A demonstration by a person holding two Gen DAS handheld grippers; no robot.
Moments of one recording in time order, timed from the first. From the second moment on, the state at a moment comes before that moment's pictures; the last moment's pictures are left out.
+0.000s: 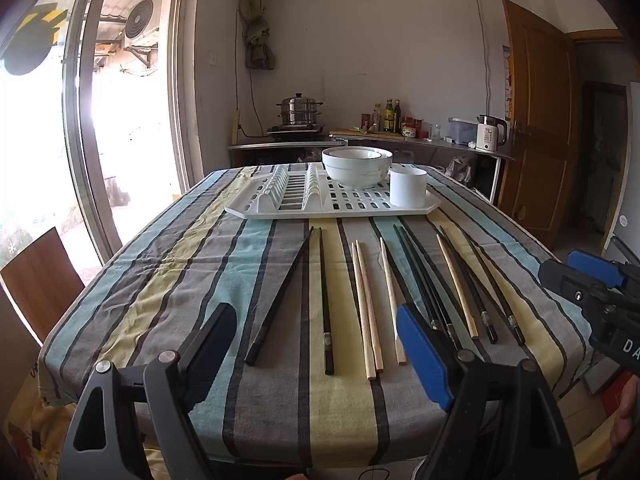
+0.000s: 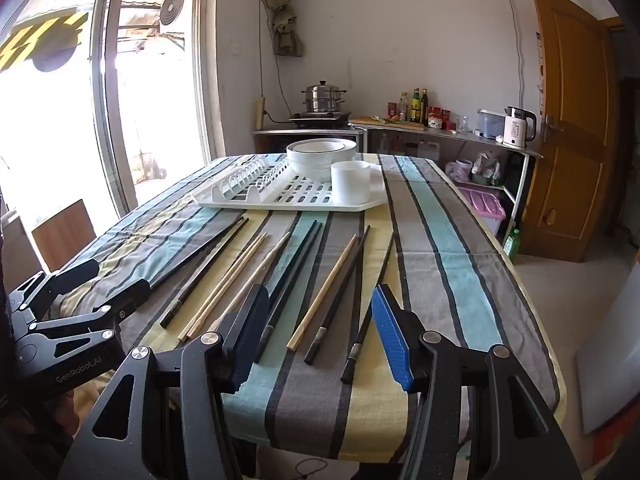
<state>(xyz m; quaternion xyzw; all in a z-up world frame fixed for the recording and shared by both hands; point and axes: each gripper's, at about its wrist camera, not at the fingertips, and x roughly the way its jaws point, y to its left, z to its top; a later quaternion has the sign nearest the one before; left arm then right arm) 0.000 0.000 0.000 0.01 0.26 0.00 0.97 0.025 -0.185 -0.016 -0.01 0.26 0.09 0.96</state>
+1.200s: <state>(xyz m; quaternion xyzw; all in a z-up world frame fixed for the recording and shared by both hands) 0.000 -0.009 0.000 0.00 0.26 0.00 0.97 0.026 -0.182 -0.016 -0.01 0.27 0.10 0.96</state>
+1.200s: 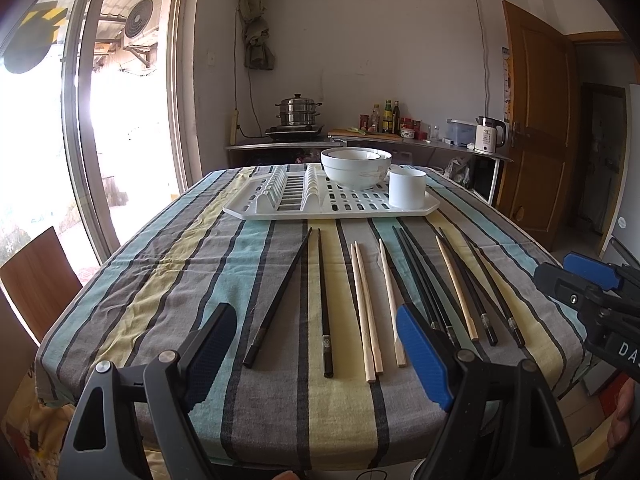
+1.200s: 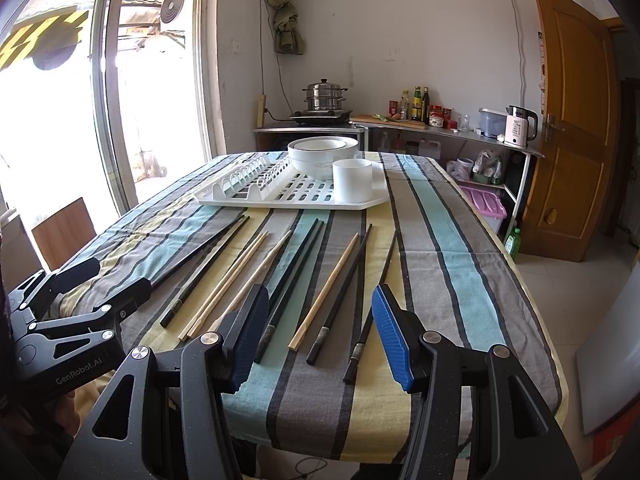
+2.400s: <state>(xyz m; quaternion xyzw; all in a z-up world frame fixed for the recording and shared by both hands) 0.214 0.047 -0.044 0.07 0.44 -0.08 0.89 0.219 -0.153 -0.069 0.00 0.43 0.13 0.89</state>
